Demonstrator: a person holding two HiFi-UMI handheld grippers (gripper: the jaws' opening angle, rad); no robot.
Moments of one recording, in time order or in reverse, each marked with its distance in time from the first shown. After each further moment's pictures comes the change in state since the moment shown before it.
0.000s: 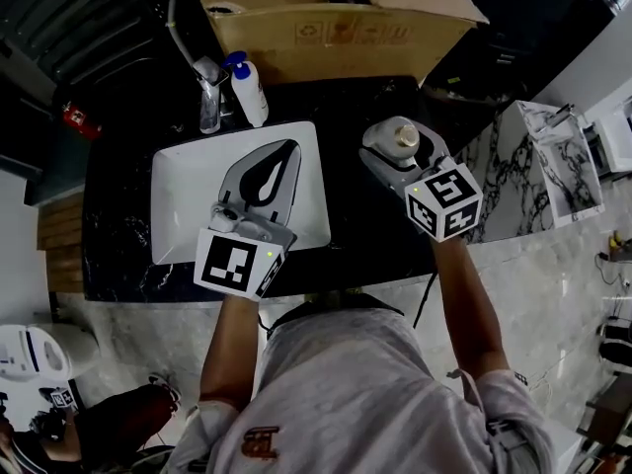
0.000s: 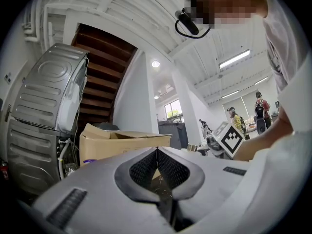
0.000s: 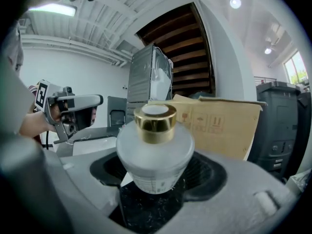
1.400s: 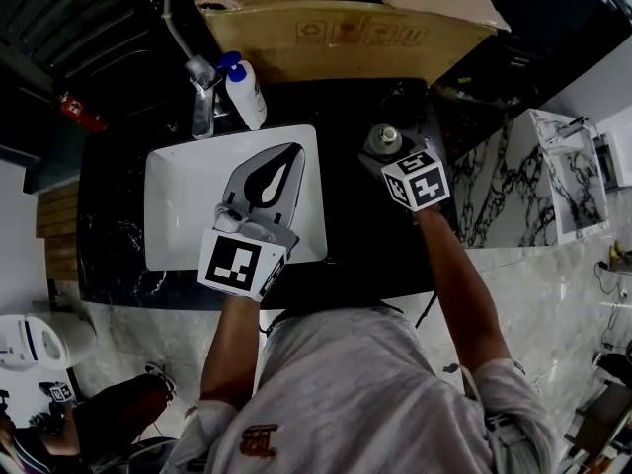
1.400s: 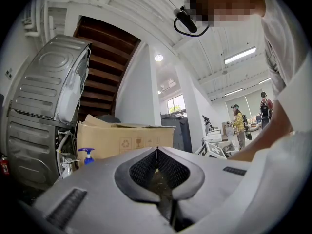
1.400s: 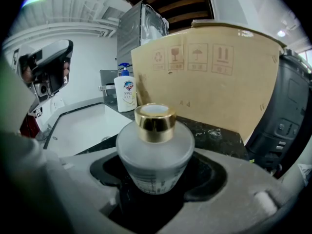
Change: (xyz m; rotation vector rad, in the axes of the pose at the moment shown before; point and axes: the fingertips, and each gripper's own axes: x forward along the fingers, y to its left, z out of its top) left arm 0.035 0.016 -0.038 -0.028 0.062 0.020; right arm 0.087 -0.051 -0.131 0.035 0.376 0.019
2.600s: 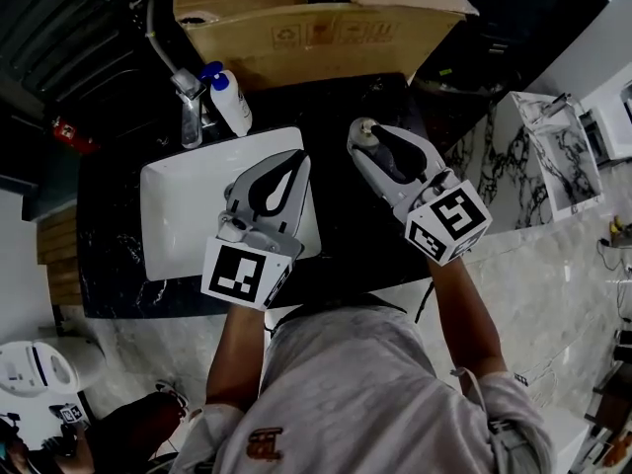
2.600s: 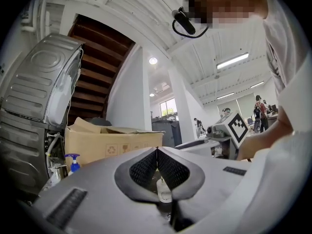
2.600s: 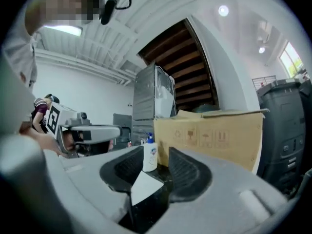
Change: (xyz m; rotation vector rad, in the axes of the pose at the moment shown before) left arm -0.004 -0.041 0.020 0.006 -0.023 -0.091; right arm -0.162 0.071 0.118 -0.011 -0.591 0.068
